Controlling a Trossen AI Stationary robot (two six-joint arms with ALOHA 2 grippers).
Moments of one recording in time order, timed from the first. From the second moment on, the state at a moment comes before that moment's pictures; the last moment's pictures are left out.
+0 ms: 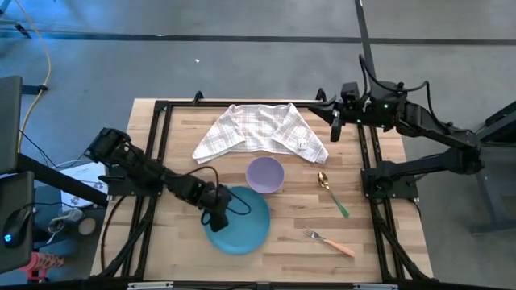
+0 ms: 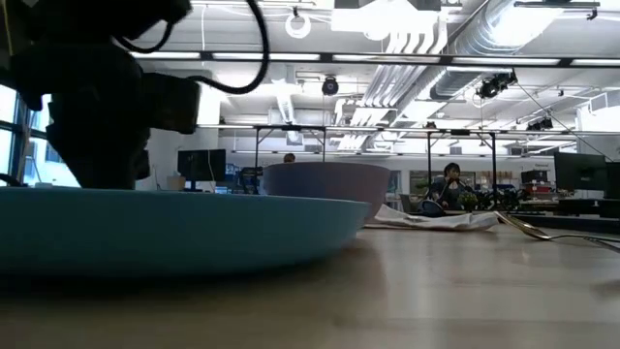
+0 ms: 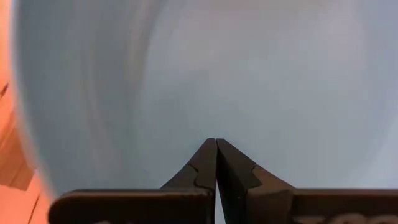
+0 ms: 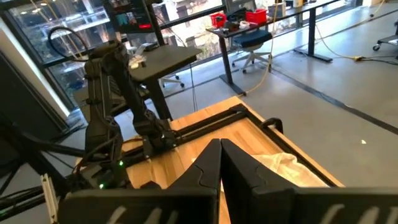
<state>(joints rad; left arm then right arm) -0.27 1.59 0.74 -0.29 -0.03 -0.82 -0.25 1.00 1.29 -0.46 0.01 0.24</state>
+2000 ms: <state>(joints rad) -0.27 1.45 1.55 -1.57 -0.47 -0.68 -0.26 2.05 1.82 -1.23 -0.19 0.12</state>
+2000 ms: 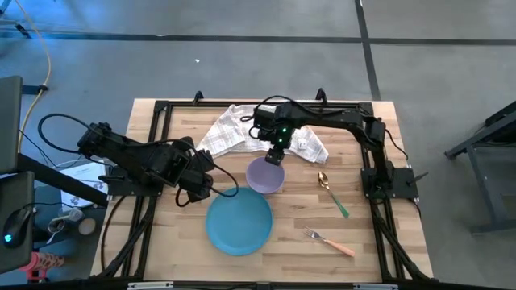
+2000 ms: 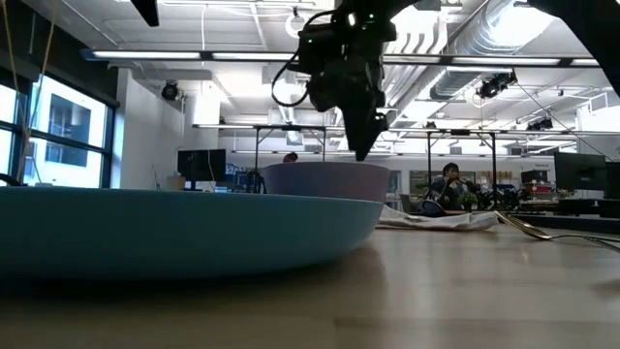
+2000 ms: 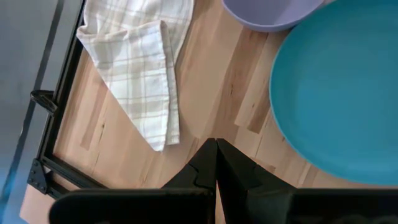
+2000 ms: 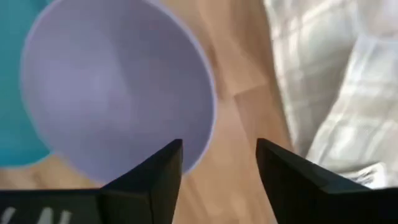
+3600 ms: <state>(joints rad) -0.27 1.63 1.07 -0.72 -0.16 -0.42 -0.14 1.47 1.82 -1.31 0.14 0.45</state>
